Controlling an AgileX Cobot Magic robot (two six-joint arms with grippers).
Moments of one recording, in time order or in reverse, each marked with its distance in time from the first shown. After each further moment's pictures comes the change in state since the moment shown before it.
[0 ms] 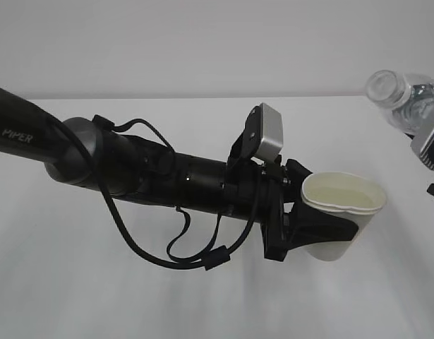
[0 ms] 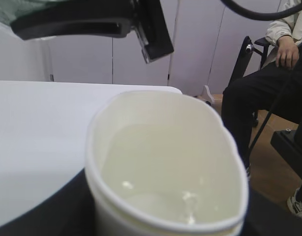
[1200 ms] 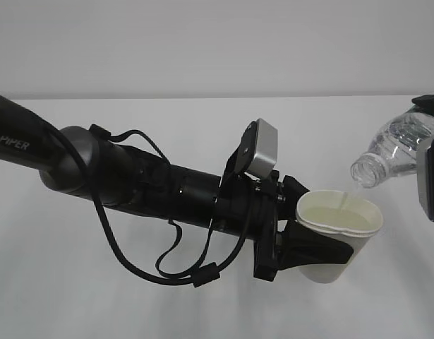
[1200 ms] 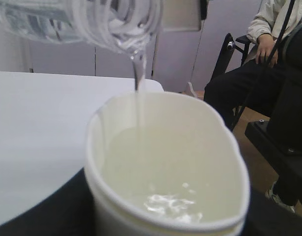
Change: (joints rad) left arm 0.000 0.000 0.053 0.030 -0.046 0.000; right arm 0.000 0.001 -0.032 -0.005 0.104 -0.672
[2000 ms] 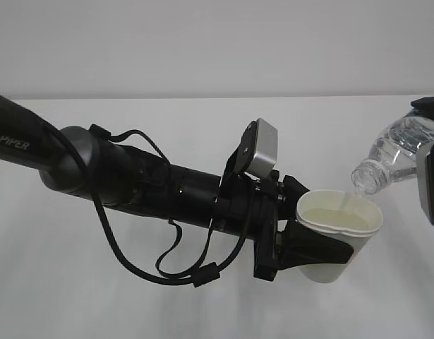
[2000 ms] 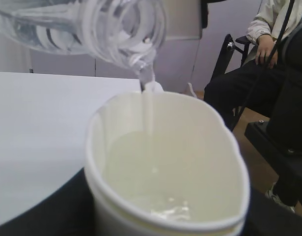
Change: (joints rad) left arm 0.000 0.000 0.000 -0.002 -0.001 0.000; right arm 0.000 0.000 0.008 0.001 0.002 -0.034
